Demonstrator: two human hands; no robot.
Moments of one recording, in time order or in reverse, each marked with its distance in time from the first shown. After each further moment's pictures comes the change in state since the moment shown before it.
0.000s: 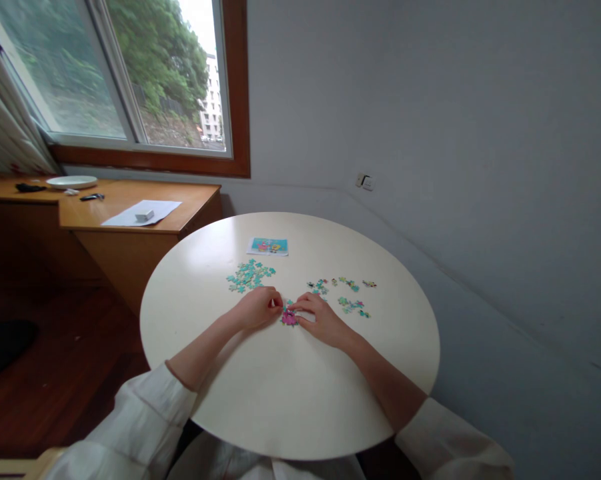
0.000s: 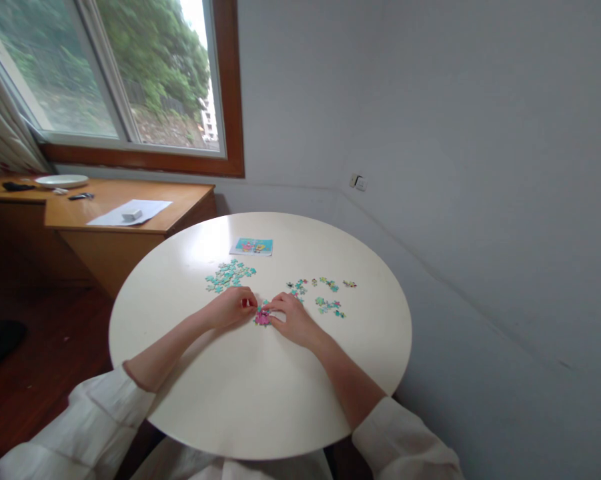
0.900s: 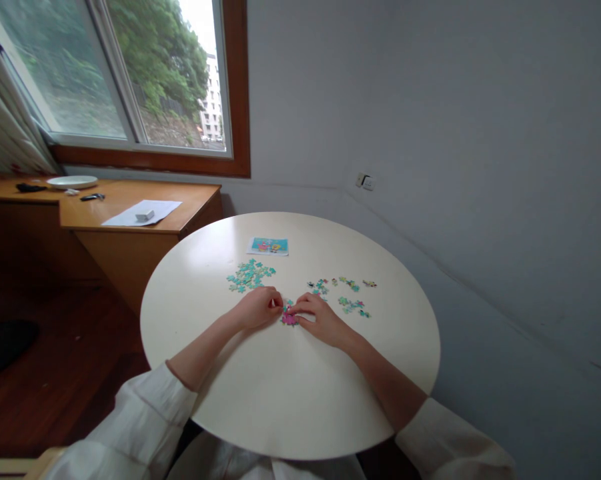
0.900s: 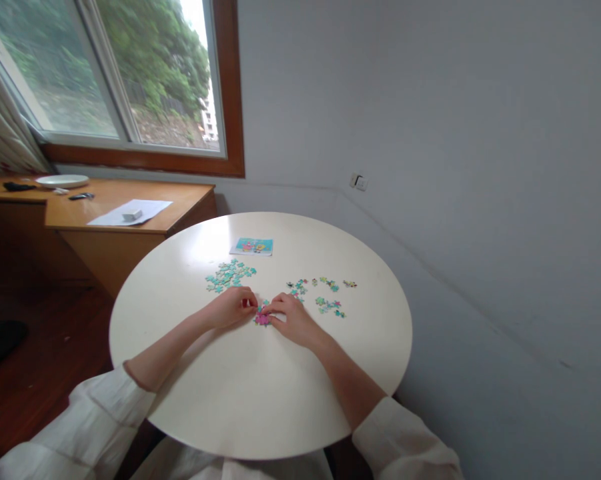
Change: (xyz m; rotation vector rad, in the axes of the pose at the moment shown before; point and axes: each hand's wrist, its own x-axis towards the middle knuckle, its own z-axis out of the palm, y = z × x) left_hand 0.000 0.000 0.000 -0.007 -0.002 0.004; right_hand 0.000 0.000 -0.001 -0.030 -0.030 -0.023
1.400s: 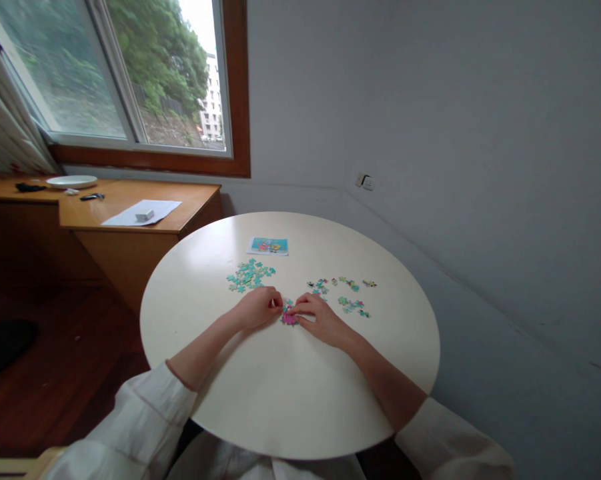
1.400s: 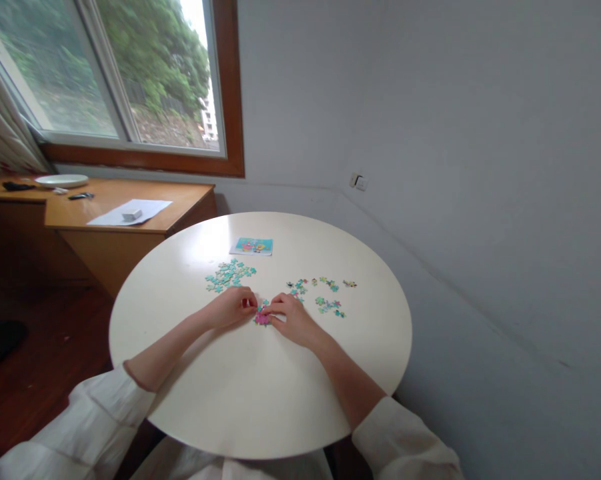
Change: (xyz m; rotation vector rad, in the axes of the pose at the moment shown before) left_hand 0.000 -0.001 0.001 0.002 -0.003 -0.003; right_hand 0.000 0.002 0.001 -0.016 -0.007 -0.022
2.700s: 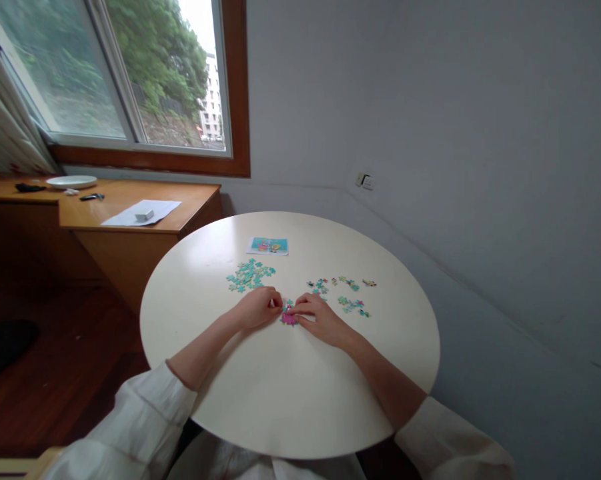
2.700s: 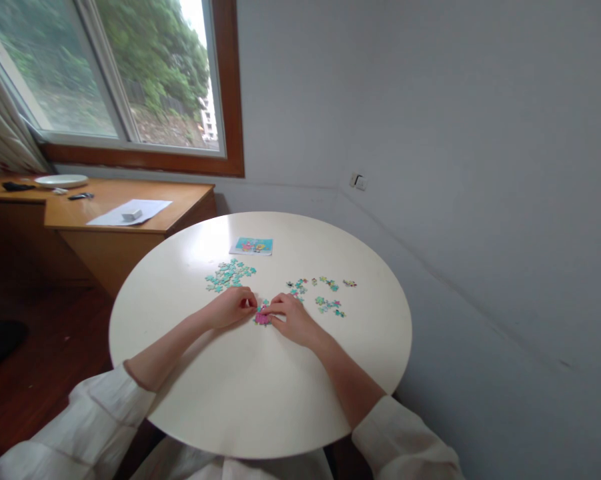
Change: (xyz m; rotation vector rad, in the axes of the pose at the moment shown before) left_hand -0.002 0.005 -0.004 0.008 -0.022 0.000; right_hand 0.000 0.003 0.002 -0.013 -0.002 -0.002
